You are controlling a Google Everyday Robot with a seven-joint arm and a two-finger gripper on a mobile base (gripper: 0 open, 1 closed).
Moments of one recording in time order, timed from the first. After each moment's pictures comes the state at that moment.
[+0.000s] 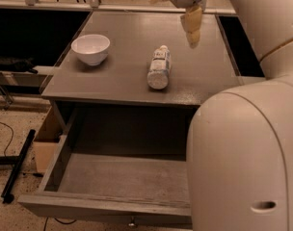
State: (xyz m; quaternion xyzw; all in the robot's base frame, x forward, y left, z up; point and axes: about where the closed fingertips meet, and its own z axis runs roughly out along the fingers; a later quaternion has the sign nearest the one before) arm 0.707 -0.079 0.963 -0.89 0.42 -0.10 0.15
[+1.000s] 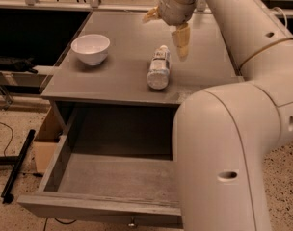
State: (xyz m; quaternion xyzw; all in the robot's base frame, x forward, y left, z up) arm 0.729 -0.058 0.905 -0.90 0.40 -0.05 0.16
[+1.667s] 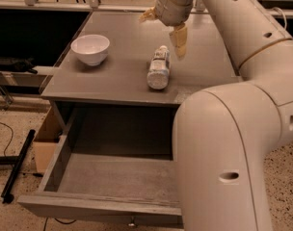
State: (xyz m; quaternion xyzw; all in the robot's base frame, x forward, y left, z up) arm 0.737 -0.050 0.903 -0.91 0.37 -0.06 0.17
